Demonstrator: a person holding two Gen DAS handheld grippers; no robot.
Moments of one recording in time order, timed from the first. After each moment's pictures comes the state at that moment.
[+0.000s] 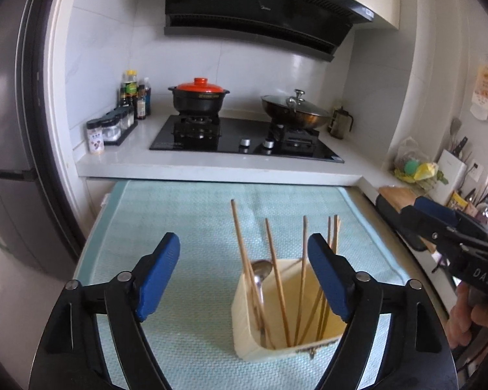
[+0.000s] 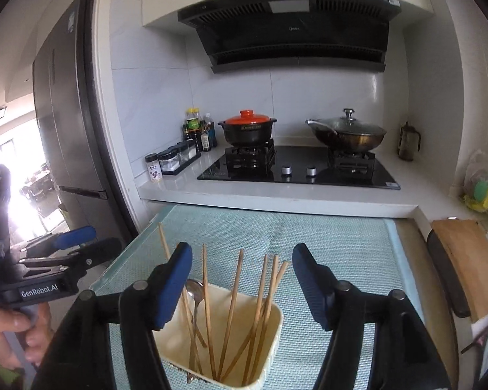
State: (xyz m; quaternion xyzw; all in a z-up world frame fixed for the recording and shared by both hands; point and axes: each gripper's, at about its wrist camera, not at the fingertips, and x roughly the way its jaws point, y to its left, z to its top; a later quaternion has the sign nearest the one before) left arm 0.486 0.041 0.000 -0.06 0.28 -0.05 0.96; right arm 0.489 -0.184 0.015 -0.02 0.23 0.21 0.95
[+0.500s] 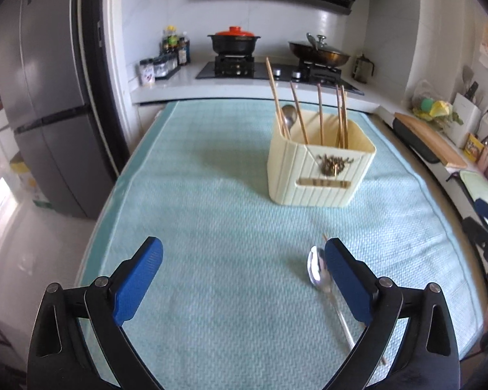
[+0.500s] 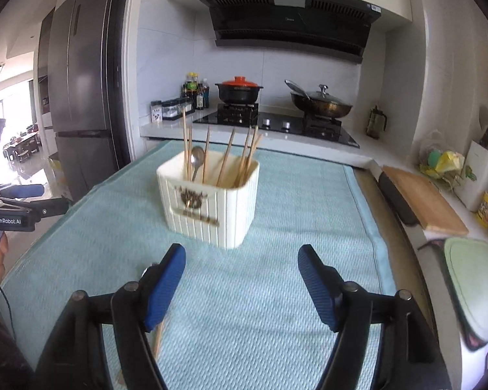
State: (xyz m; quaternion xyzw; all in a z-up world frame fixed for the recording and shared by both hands) left arm 0.302 0.031 -0.088 -0.05 0.37 0.03 0.93; right arm 0.288 -0.245 -0.083 -0.08 0.27 0.16 0.95
